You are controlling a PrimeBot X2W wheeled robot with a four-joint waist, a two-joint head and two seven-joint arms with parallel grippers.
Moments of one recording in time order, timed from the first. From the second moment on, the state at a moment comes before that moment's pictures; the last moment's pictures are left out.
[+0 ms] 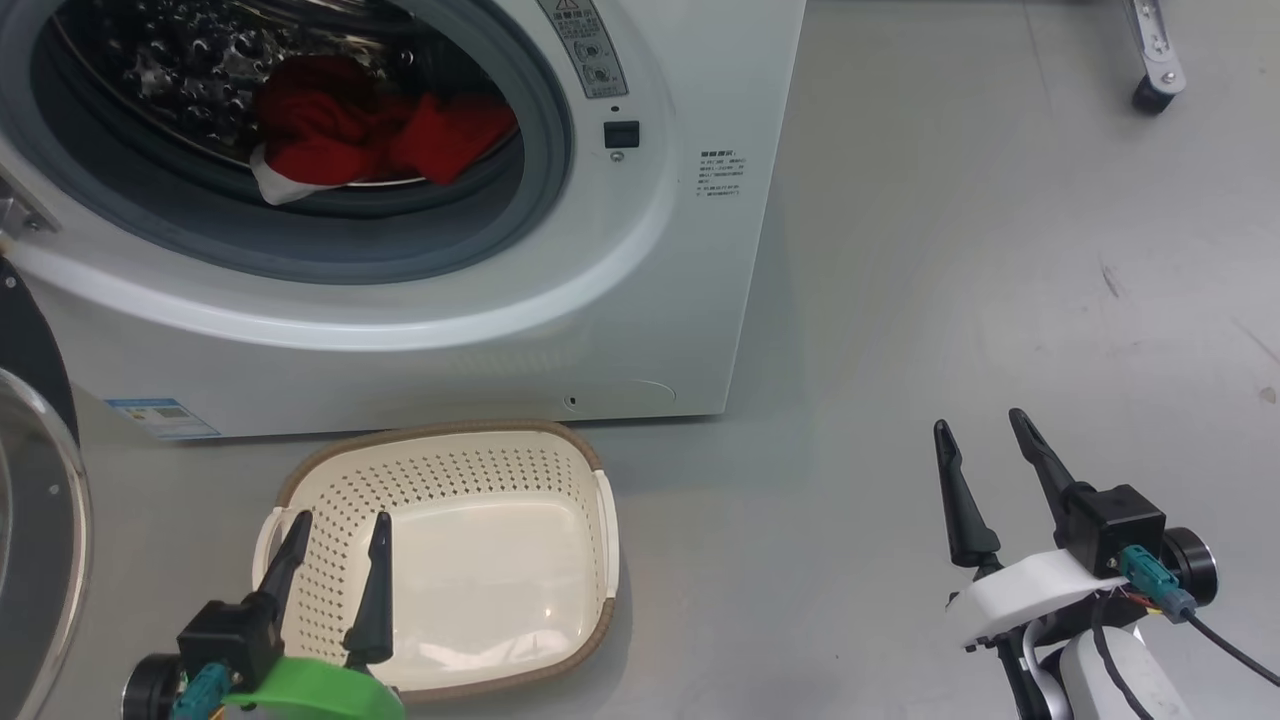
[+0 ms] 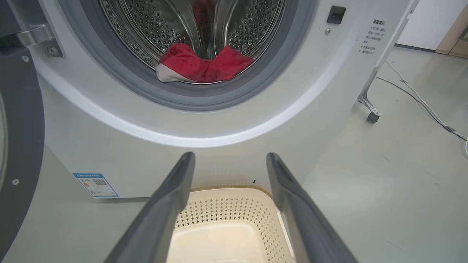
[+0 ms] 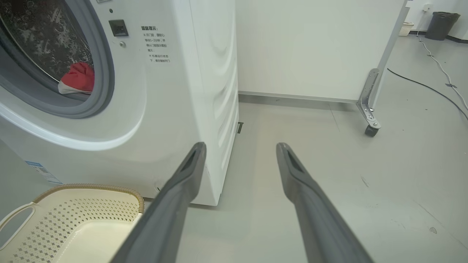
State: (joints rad) left arm 0.02 0.04 -0.11 0.25 -0.29 -0.06 -0.26; right arm -0.07 -0.05 0.10 0.27 0.16 0.05 -0.26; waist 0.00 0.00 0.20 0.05
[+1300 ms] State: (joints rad) left arm -0.73 0.12 -0.04 0.44 -0.26 -0.07 -0.17; right arm -0.29 -0.05 0.20 0.24 0.20 0.05 -0.26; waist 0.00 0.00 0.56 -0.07
